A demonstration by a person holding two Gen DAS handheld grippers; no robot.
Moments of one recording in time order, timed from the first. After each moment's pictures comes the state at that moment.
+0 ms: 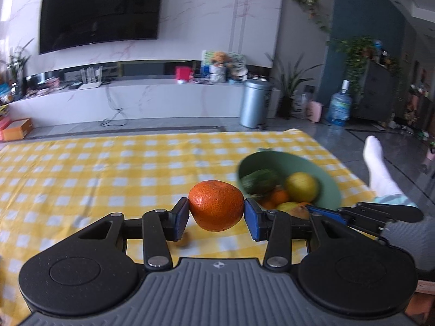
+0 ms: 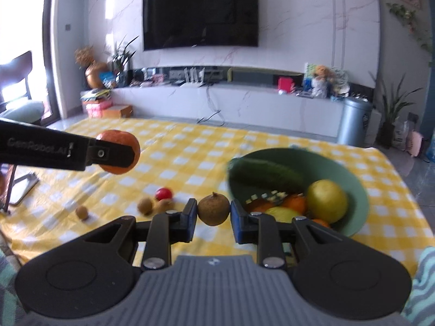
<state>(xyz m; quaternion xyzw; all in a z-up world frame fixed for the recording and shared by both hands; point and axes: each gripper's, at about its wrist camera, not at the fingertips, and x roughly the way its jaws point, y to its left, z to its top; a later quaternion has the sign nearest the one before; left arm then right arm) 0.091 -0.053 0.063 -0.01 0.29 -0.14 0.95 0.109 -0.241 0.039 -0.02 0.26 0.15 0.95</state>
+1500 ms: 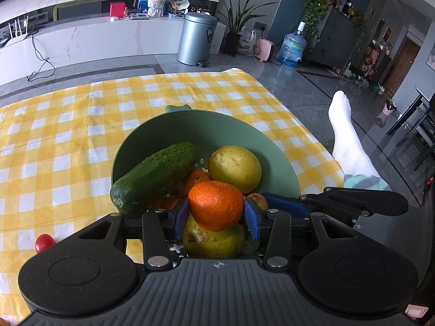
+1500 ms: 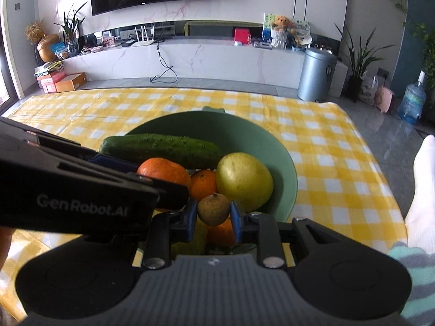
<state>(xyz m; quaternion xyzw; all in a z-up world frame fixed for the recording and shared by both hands) 0.204 -0.154 0.007 -0.01 0.43 -0.26 0.87 0.194 -0.306 0.017 -0.03 0.38 0.08 0.92</state>
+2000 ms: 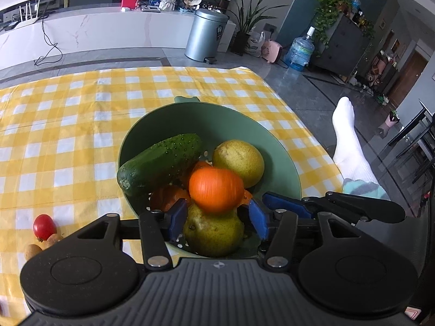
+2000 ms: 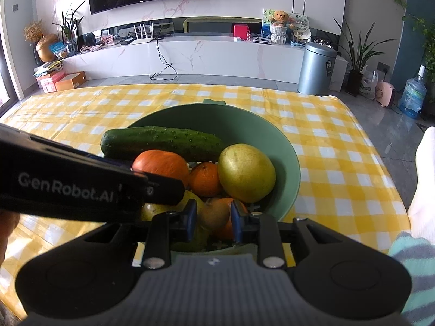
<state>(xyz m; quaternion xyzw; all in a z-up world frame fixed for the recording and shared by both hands) 0.201 -0.146 0.007 -0.04 0.44 -0.25 0.86 0.191 -0.307 0.016 -0.02 0.39 0.07 0.92</state>
